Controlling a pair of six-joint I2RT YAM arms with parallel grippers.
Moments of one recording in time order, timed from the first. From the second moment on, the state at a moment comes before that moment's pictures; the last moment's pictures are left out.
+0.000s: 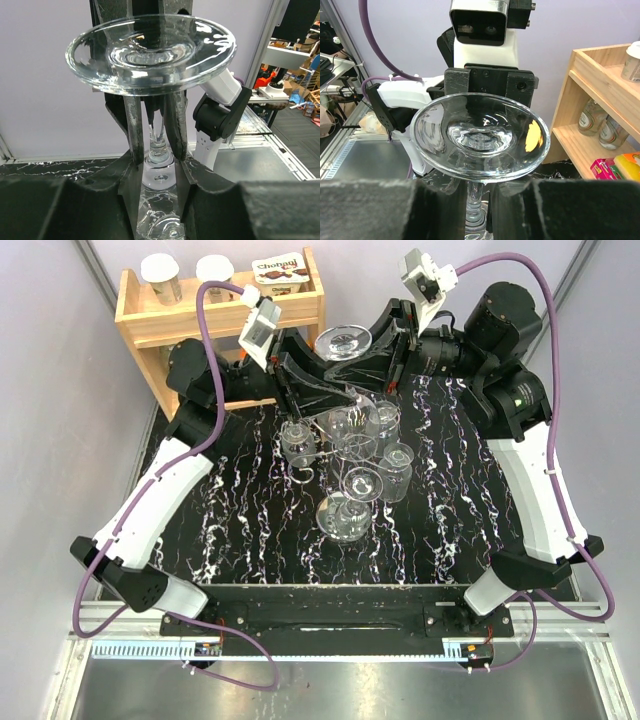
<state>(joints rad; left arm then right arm) -0.58 1.44 1.74 0.25 1.07 -0.55 0.56 1.60 2.31 -0.43 -0.99 0.23</state>
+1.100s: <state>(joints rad) -0.59 1.47 1.66 0.57 1.05 -0.81 0.55 1.60 2.31 -0.43 -1.02 0.24</state>
